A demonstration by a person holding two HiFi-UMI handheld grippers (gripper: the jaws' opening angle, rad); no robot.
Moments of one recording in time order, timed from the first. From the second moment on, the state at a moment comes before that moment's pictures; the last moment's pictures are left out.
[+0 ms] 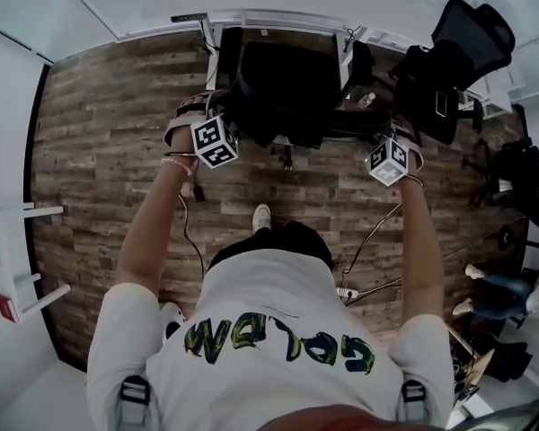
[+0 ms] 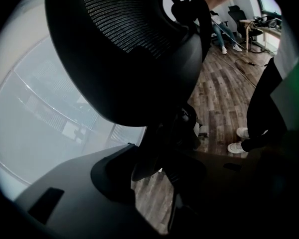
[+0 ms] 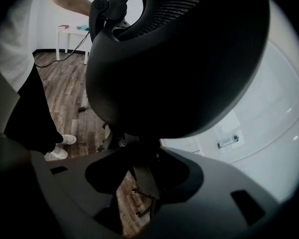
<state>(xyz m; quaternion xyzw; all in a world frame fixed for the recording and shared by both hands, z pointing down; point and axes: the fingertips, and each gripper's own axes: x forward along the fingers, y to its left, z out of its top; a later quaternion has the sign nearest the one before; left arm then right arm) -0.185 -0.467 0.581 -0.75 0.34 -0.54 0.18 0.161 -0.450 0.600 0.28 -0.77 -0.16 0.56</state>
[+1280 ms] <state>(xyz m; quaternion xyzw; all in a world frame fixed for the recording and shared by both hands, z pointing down) -0.181 -0.689 0.579 -0.73 0.37 -0.55 0.15 0.162 -0.683 0.600 0.27 -0.78 -0.17 0.55</state>
